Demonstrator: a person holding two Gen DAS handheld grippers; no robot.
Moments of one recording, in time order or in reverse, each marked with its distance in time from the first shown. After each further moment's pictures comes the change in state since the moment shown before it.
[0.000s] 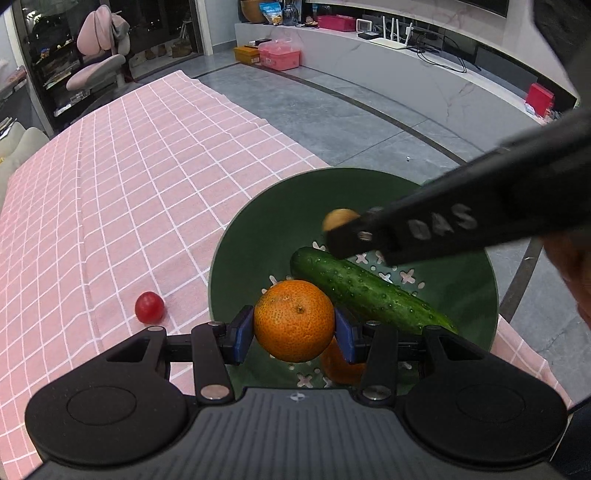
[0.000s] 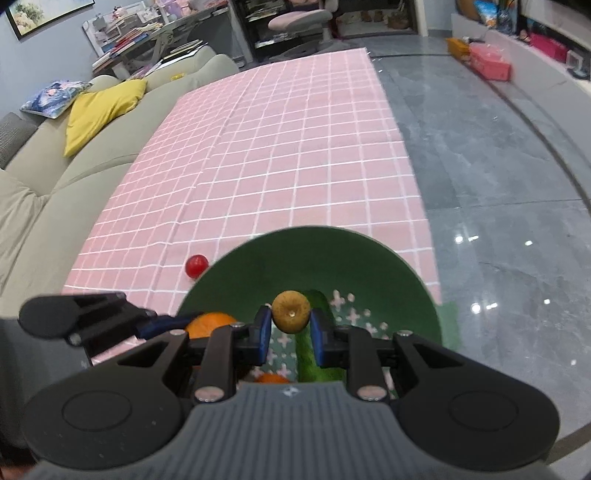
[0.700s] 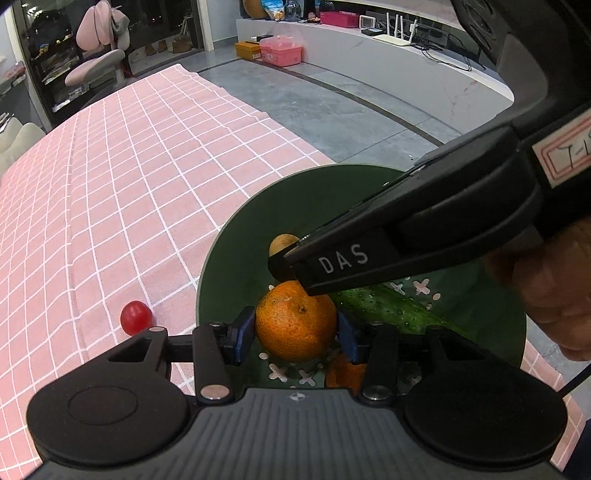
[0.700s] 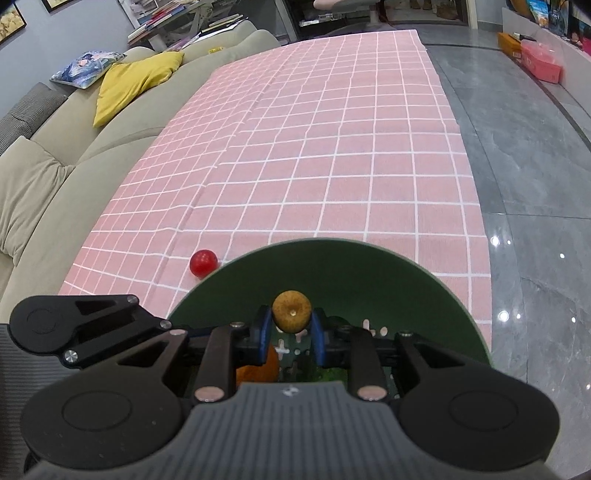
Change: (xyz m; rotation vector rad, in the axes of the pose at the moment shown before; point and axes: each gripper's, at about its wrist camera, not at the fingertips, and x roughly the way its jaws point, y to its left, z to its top) left arm 0.019 0.003 0.007 -0.005 0.009 0.004; right arm 0.061 -0.003 0.020 -0.092 0.063 0.097
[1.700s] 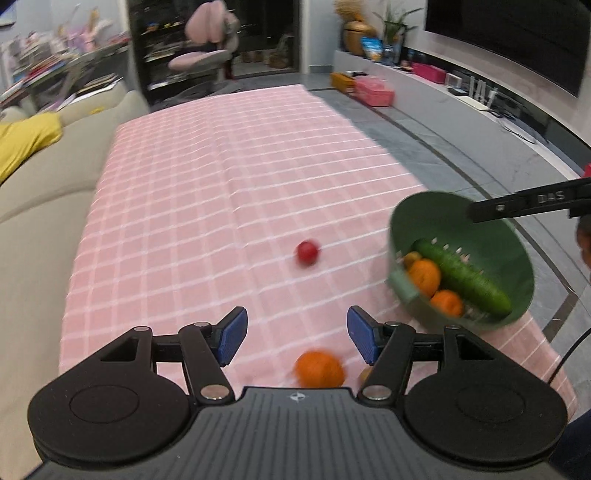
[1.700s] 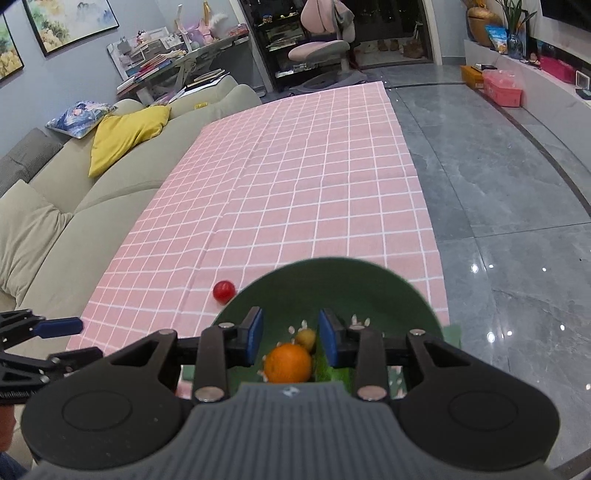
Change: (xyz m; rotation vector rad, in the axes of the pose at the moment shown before) left arm -0.140 0.092 -0.092 -0.261 -0.099 0.146; right arm -0.091 0.028 -0.035 0.058 -0.177 -0.062
